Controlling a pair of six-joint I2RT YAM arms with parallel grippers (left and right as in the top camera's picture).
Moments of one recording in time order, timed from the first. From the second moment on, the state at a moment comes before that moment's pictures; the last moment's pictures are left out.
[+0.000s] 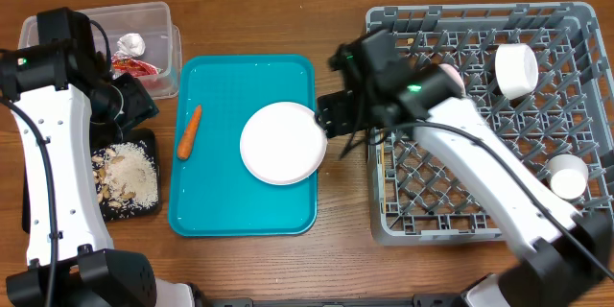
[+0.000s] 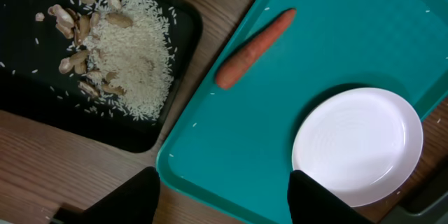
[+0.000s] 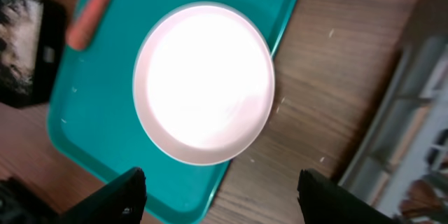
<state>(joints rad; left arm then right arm) 0.26 1.64 1.71 -1.46 0.06 -0.36 0.56 1.70 1.53 -0.96 -0.22 0.28</state>
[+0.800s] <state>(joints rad) 0.26 1.64 1.71 -1.46 0.06 -0.36 0.51 1.99 1.67 -1.06 -0.07 0.43</state>
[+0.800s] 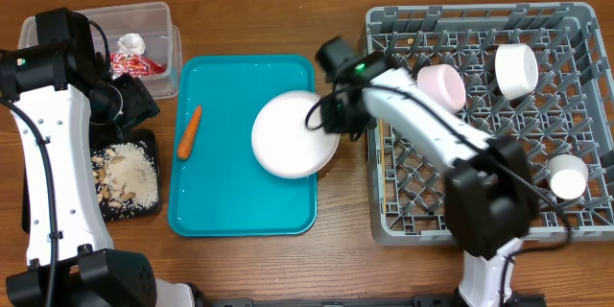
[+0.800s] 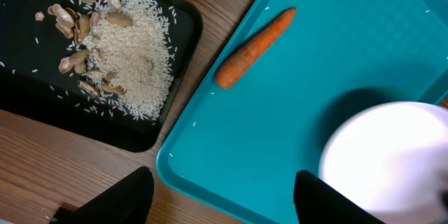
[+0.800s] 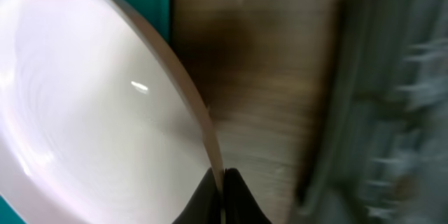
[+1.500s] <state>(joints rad) 0.26 1.64 1.71 -1.45 0.06 -0.36 0.17 1.70 1.71 -1.06 1.14 0.54</state>
